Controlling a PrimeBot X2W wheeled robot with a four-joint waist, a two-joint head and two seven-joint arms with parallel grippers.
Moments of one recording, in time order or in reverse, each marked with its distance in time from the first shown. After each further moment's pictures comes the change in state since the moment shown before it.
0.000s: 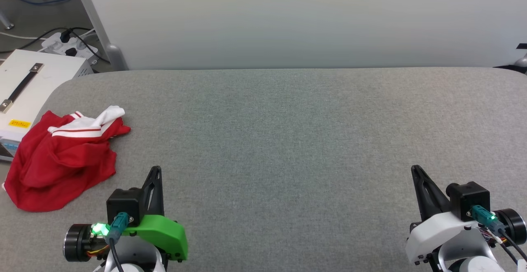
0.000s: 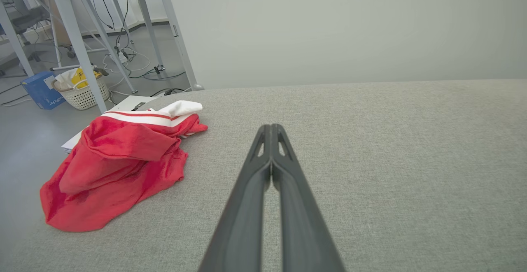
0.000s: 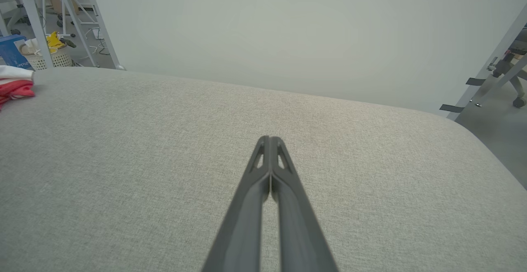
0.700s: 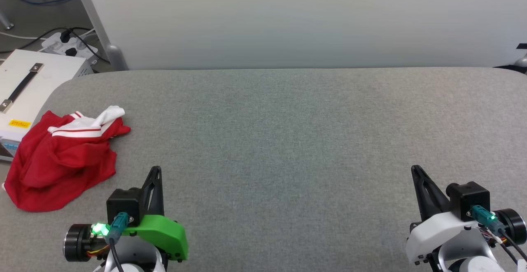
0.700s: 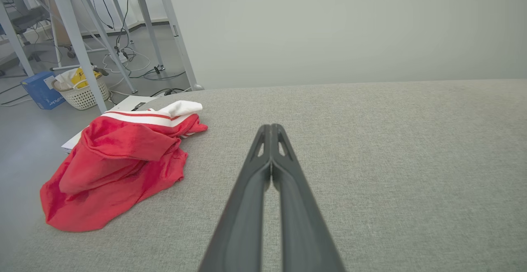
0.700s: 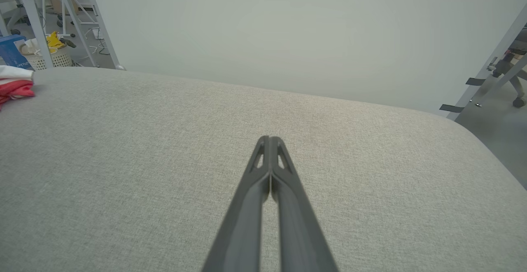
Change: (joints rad) left arm 0.000 0.000 0.000 0.000 0.000 0.000 0.000; right arm 0.000 0.000 0.000 0.000 0.000 0.000 0.000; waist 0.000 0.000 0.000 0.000
